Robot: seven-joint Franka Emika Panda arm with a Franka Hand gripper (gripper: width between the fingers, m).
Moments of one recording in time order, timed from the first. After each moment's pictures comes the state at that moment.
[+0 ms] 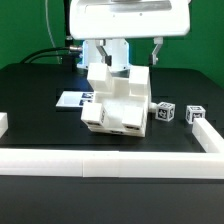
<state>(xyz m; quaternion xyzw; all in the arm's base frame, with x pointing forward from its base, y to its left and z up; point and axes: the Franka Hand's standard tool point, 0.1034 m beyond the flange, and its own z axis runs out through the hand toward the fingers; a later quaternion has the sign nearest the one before) 0.510 0.006 0.127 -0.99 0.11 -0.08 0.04</state>
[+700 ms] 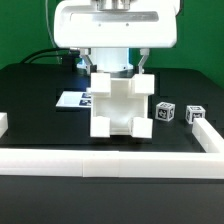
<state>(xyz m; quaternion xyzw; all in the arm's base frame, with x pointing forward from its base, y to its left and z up) 0.538 -0.011 0.107 -0.99 0.10 -0.08 0.02</state>
